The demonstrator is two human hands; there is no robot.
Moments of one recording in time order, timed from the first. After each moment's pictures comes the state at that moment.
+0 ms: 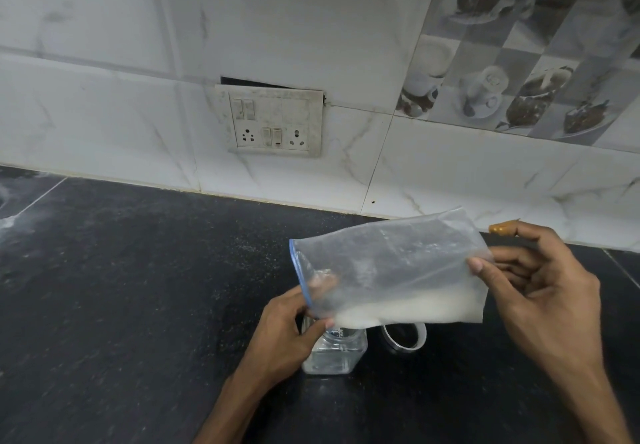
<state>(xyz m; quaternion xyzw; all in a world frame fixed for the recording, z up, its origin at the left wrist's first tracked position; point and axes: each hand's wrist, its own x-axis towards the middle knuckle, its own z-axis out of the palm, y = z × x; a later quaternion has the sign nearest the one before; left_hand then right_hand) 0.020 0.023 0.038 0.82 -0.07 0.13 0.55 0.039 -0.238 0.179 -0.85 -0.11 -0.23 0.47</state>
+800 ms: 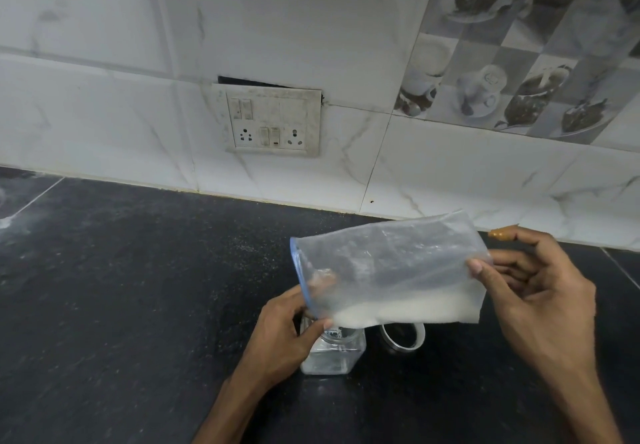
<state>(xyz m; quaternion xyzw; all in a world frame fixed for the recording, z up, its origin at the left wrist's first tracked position) 0.021 0.023 0.036 0.82 -0.08 0.14 0.55 0.038 -0.238 0.175 -0.84 -0.10 -0.24 0.48</state>
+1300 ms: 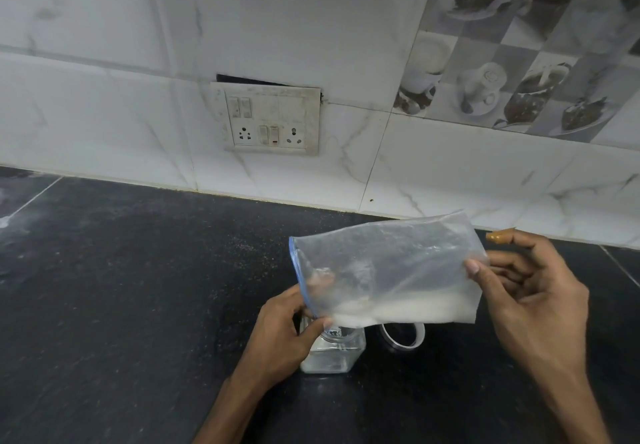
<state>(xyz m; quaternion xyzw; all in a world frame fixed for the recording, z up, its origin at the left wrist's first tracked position) 0.019 0.022 0.036 0.82 -0.07 0.14 0.56 0.038 -0.238 0.170 -0.83 -0.08 -0.25 0.49</state>
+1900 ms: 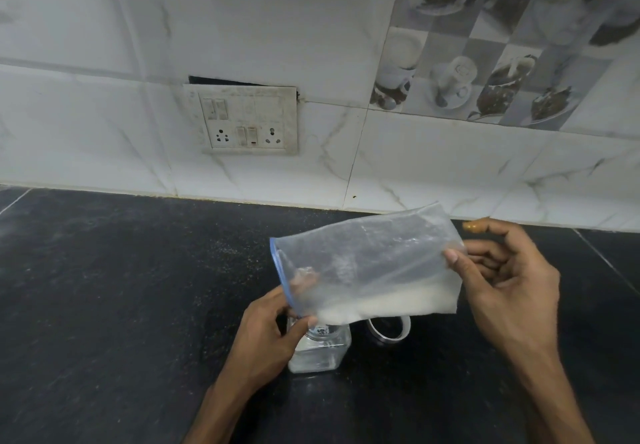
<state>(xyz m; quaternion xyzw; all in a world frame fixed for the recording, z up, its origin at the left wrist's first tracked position) 0.019 0.021 0.039 0.82 -0.08 0.15 0.55 0.038 -0.238 0.170 -0.82 -0.08 -0.25 0.51</state>
